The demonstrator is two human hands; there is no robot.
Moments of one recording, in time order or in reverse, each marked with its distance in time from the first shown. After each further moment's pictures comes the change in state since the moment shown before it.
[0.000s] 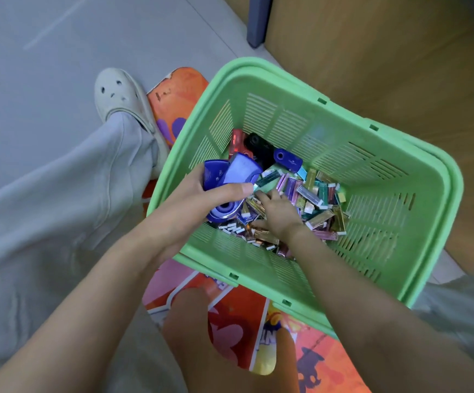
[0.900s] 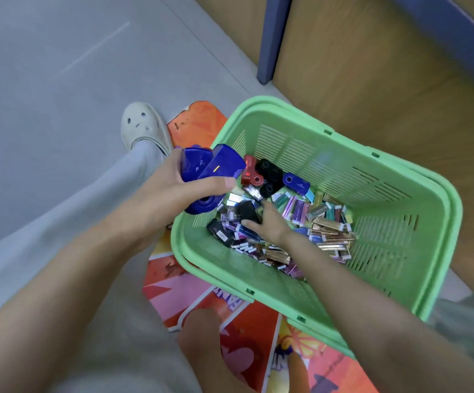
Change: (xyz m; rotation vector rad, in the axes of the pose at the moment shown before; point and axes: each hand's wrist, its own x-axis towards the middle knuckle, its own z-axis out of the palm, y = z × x) left_hand -0.024 0.044 -0.035 0.175 0.141 0.210; right_hand -0.001 -0.036 -0.031 0.617 -0.023 0.116
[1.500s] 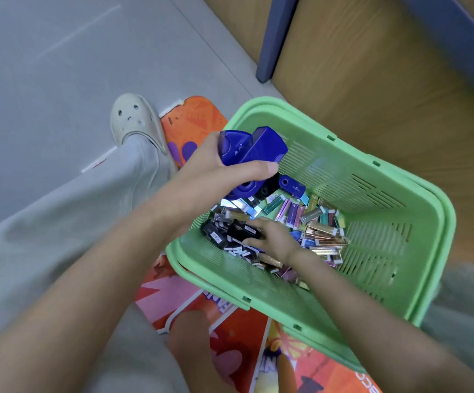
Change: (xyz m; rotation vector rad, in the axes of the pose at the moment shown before) left_hand 0.031 0.012 0.018 -0.015 -0.062 -0.030; right_hand -0.011 0.010 0.006 -0.076 -0.084 -0.186
